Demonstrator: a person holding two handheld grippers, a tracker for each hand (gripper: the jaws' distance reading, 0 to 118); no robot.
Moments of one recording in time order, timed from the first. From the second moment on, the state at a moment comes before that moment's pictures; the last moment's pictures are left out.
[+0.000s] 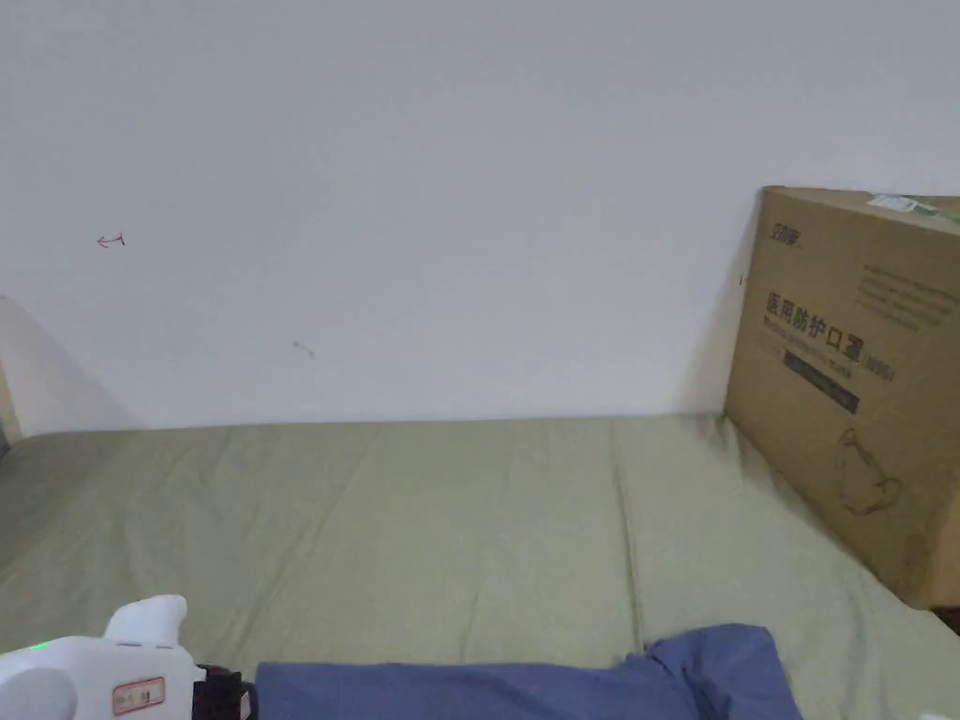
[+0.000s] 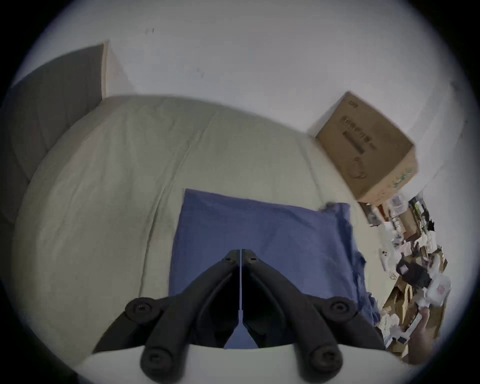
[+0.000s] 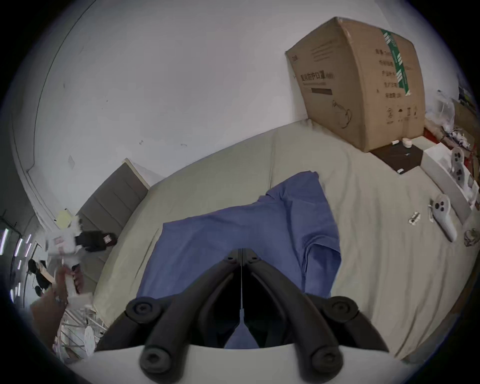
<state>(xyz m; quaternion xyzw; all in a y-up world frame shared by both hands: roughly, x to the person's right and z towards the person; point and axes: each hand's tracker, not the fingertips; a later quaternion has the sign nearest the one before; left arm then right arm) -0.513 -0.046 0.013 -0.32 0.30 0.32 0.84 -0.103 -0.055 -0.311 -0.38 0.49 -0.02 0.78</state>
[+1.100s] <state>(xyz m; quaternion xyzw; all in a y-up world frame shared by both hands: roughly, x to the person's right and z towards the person) -0.616 -0.108 -0.055 -0.44 0.30 0.22 0.82 -0.258 -0.131 -0.576 -0.54 0.35 -0.01 0.77</state>
